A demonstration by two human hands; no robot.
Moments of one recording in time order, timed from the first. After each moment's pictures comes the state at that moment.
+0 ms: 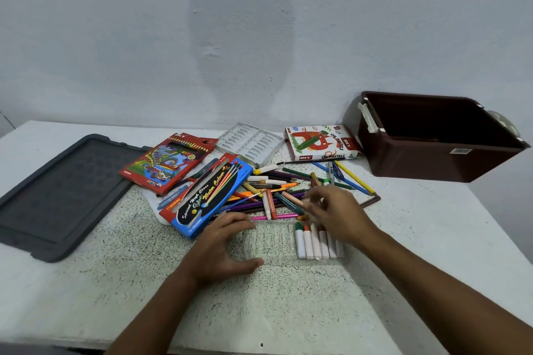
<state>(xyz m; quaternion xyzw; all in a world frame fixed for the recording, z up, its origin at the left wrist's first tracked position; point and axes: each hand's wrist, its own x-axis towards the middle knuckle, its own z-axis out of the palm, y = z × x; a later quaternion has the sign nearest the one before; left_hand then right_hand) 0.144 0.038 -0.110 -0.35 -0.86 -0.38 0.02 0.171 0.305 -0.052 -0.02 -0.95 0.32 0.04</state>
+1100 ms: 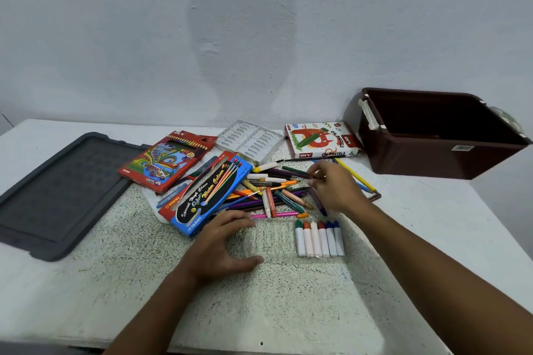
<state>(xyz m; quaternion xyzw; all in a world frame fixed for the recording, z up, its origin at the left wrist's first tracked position) 0.144 0.037 -0.112 -0.35 -0.86 -0.38 0.03 0.125 0.313 -0.045 -0.11 -0.93 0.33 0.06</state>
